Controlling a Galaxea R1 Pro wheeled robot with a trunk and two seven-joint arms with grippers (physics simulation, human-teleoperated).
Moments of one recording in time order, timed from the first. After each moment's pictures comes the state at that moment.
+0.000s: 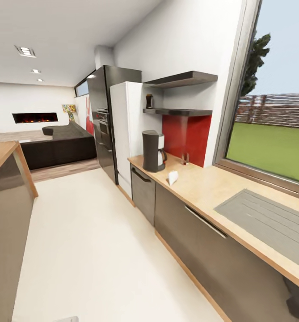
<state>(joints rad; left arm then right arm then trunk) -0.35 0.11 0.18 -0.12 -0.01 -0.19 0.00 0.00 -0.02 -0.13 -0.59 0.01 -0.19 0.00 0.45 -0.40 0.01</state>
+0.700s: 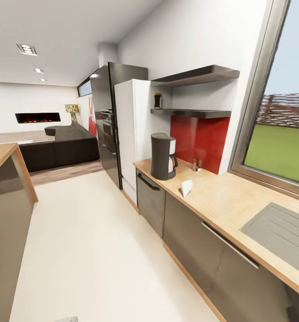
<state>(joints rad) -0.35 0.11 0.18 -0.11 -0.01 -0.20 0.00 0.00 -0.02 -0.13 -0.59 0.01 -0.19 0.00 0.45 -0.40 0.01</state>
